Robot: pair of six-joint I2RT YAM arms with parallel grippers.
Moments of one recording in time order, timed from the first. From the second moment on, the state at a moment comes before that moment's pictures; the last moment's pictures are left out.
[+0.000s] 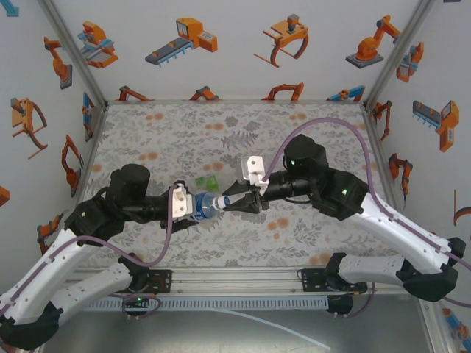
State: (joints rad) left arm -0.78 0.76 1.02 -0.82 0.51 0.64; right arm 1.01 1.13 1.35 -0.51 -0.67 -0.40
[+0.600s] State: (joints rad) left arm -0.78 0.78 1.02 -0.85 0.57 0.64; right arm 1.05 1.22 1.52 -0.75 -0.67 -0.64
